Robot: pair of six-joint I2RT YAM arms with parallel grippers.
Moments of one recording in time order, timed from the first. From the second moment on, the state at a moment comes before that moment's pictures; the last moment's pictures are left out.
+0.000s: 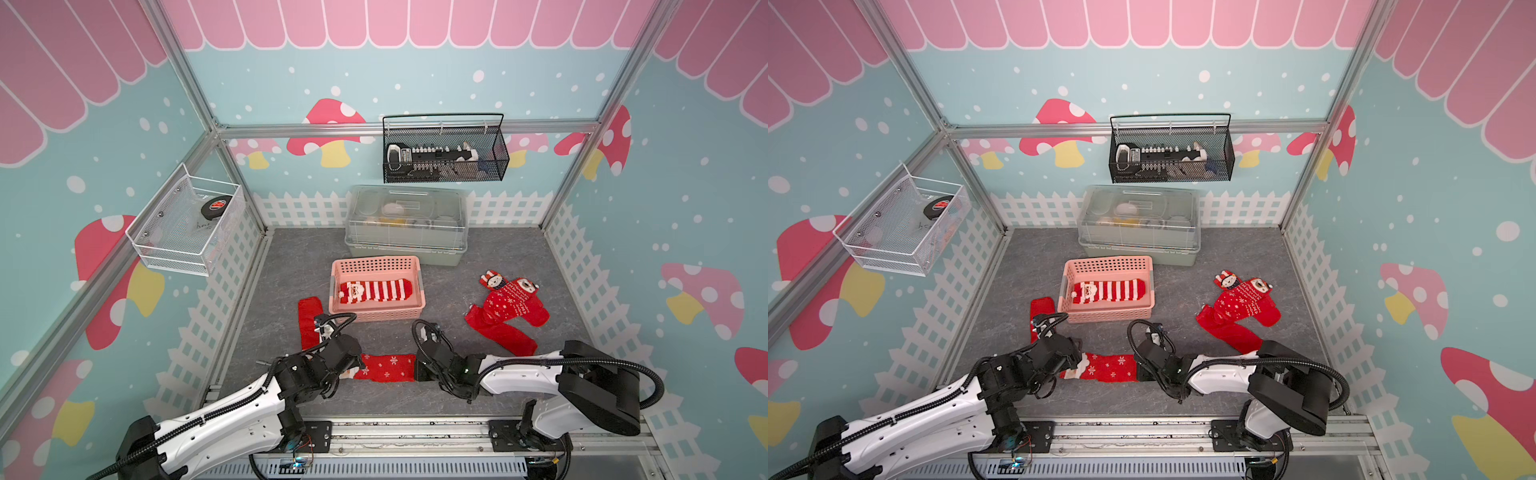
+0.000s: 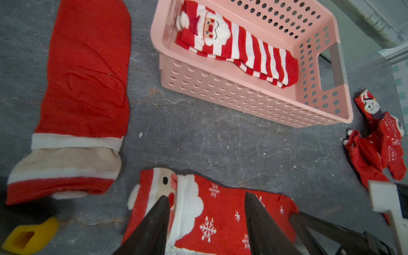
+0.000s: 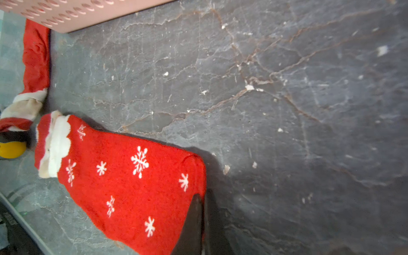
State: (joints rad) left arm -0.91 0.82 0.52 -0.62 -0.48 -1.10; right arm 1.09 1.47 0.54 0.03 0.19 0.95
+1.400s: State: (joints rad) left arm -0.67 0.84 0.46 -0.81 -0.45 -1.66; right arm 1.01 0.96 0.28 0.18 0.56 0.17
